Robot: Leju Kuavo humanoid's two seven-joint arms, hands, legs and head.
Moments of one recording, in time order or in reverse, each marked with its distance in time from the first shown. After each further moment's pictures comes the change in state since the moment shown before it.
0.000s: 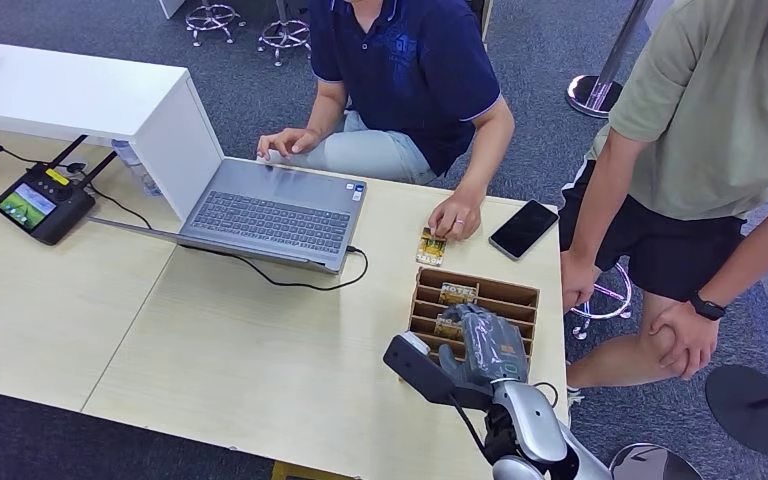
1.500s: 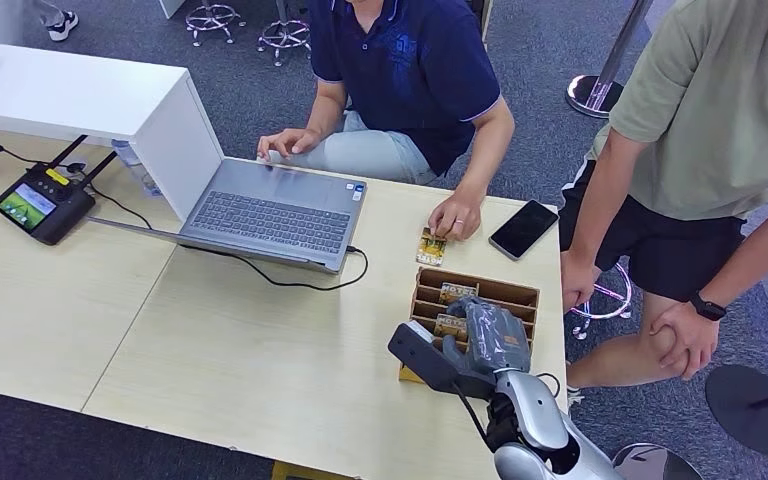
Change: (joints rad) left arm 0.000 0.000 0.000 0.000 -0.002 -0.002 0.000; right arm -0.036 0.000 0.001 0.036 -0.033 -0.015 0.000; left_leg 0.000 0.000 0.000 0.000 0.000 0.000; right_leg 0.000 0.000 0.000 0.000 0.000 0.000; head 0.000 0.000
